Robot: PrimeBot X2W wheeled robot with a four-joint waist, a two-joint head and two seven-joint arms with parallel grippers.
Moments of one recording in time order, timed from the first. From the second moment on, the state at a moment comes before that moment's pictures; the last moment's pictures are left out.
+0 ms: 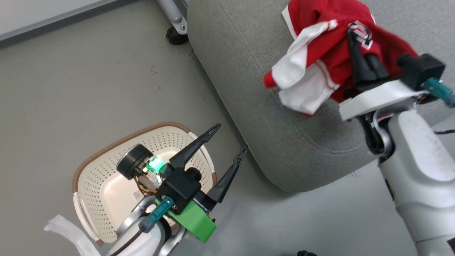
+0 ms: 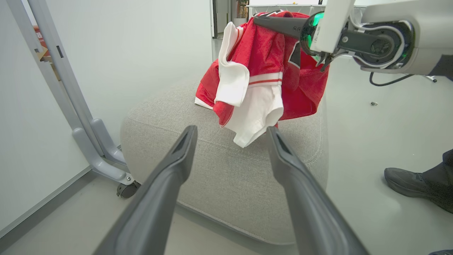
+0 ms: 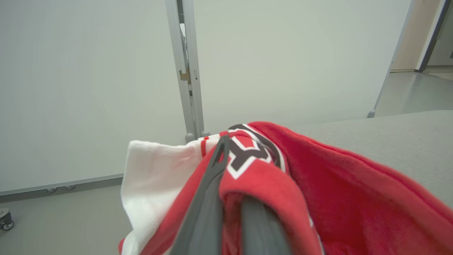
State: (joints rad) left arm -0.30 0.28 -0.63 -0.09 -0.20 -0.11 -0.06; right arm -0.64 -0.21 0.22 0.43 0.39 0.13 -0.26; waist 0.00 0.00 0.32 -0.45
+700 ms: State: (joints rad) left arm -0.58 0.31 -0.71 -0.16 -0.14 -0.13 -0.11; right arm -1.05 -0.44 -0.18 0.51 0.31 0.13 -0.23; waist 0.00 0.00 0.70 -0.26
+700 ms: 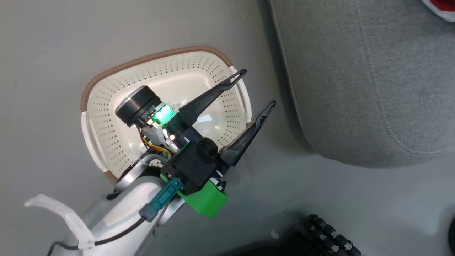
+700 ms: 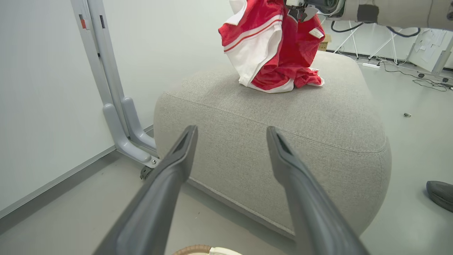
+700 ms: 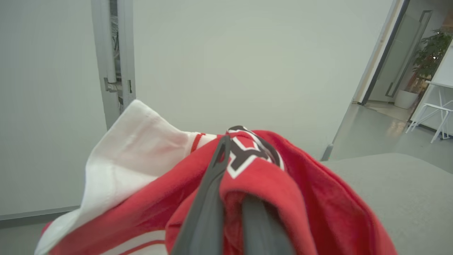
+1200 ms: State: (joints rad) left arm -0.60 0.30 -0.73 -0.11 -0.15 -0.13 -0.14; right arm -1.01 -0.38 -0.36 0.71 0.25 0.13 -0.26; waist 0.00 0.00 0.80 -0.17
